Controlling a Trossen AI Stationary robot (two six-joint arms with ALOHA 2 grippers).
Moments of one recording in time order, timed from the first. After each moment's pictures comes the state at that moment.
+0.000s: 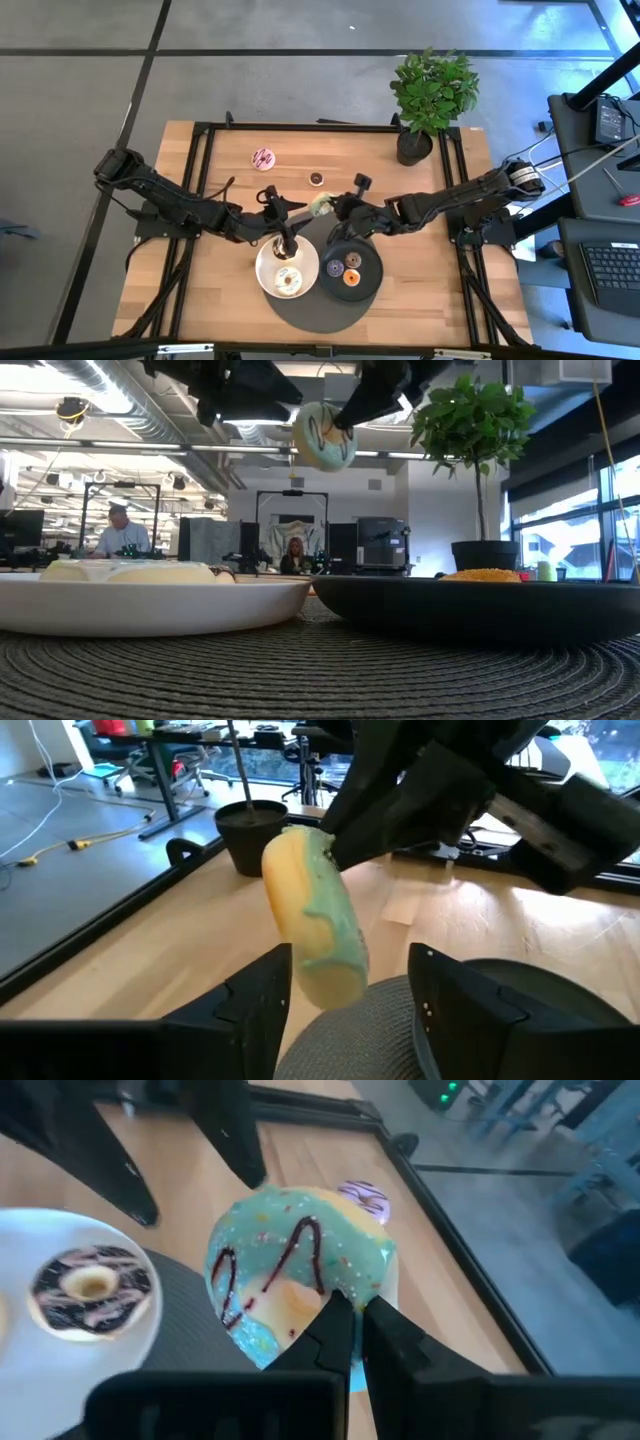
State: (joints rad) left arm -0.35 1.36 0.75 0.28 -0.75 -0.24; right arm 0.26 1.59 1.17 -0.21 0.70 0.07
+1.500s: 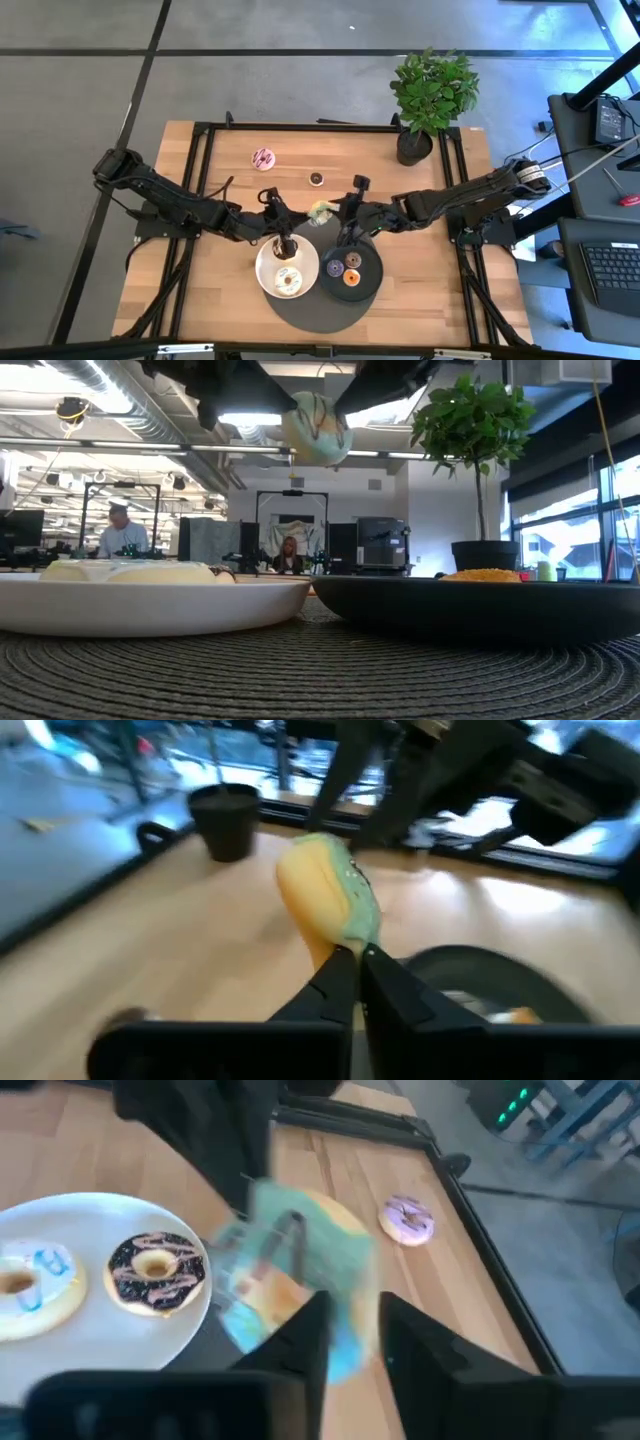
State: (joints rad) left arm -0.34 1.35 0.75 0.25 -0.66 -0.29; right arm 0.26 1.54 1.17 -0.24 0.57 -0.01
